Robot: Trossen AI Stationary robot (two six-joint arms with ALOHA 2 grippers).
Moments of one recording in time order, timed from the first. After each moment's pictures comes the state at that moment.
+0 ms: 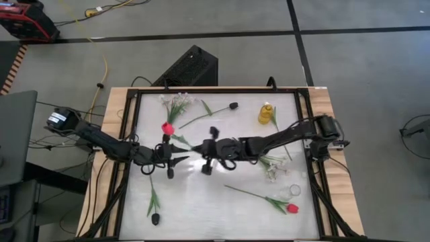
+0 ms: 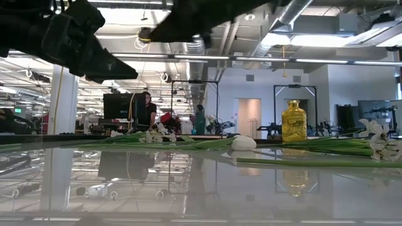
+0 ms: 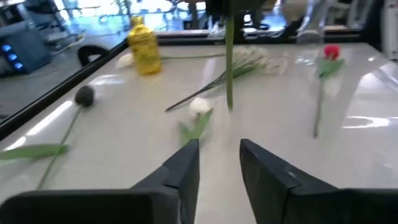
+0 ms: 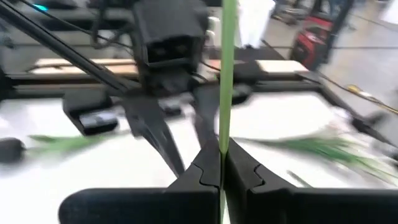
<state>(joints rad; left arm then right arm) -0.33 1.10 0.22 0.63 -0.54 -0.07 0.16 1.83 1.27 0.24 0.39 0.04</state>
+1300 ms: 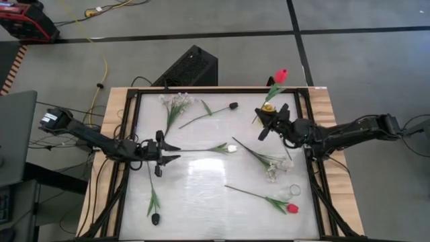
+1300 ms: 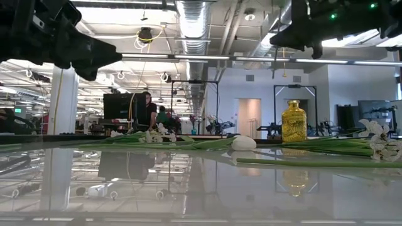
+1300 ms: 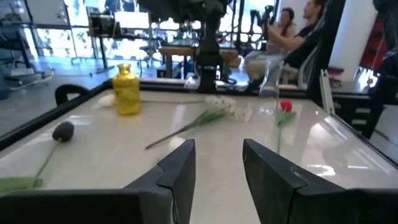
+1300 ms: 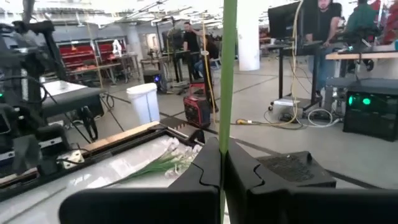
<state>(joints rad) -0.32 0.84 0.03 0.83 -0.40 -0.05 0.01 0.89 0.39 0.58 0.70 0.09</state>
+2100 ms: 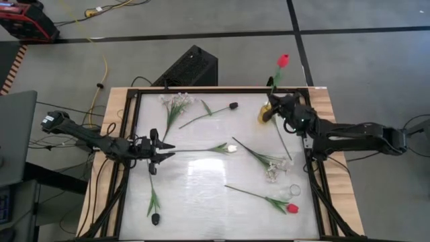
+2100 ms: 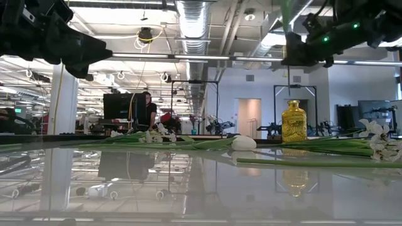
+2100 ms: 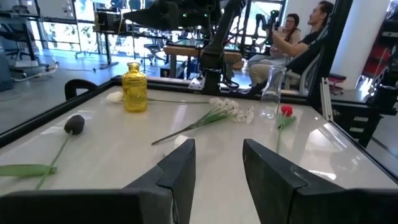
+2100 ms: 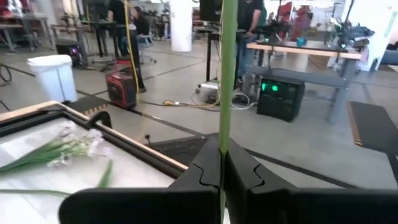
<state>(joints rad) -0.34 0.54 0.03 0.53 -0.44 -0.09 -0.33 0.83 0.39 0.38 0.66 0.03</state>
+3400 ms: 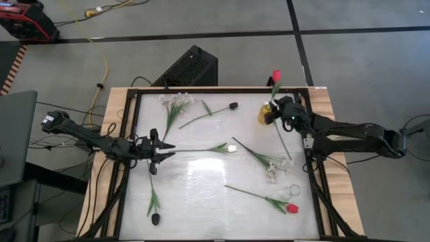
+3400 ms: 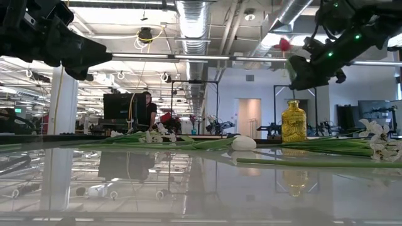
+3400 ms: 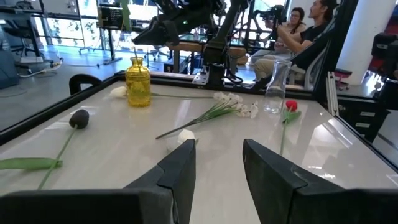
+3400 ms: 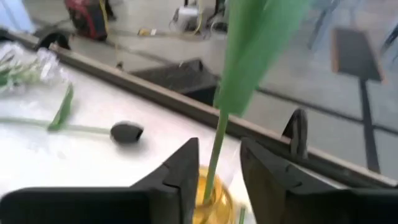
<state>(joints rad) -0.34 0.54 0.03 0.50 -0.45 -0.10 -0.40 0.82 0.44 -0.10 0.61 0.28</state>
